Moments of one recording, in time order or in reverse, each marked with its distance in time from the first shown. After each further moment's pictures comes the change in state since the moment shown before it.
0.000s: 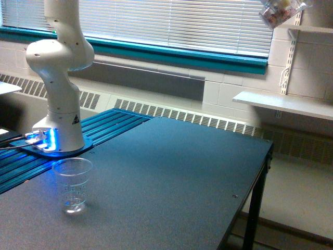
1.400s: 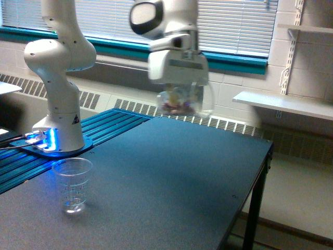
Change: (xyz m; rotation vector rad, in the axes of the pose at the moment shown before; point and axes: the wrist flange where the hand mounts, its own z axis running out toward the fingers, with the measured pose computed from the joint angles) arm -0.084 0.348 0.052 -0.585 -0.186 0.508
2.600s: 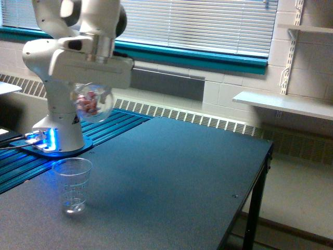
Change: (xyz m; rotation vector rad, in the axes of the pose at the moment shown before) arm -0.046 0.212 -0.006 -0.262 -0.142 0.343
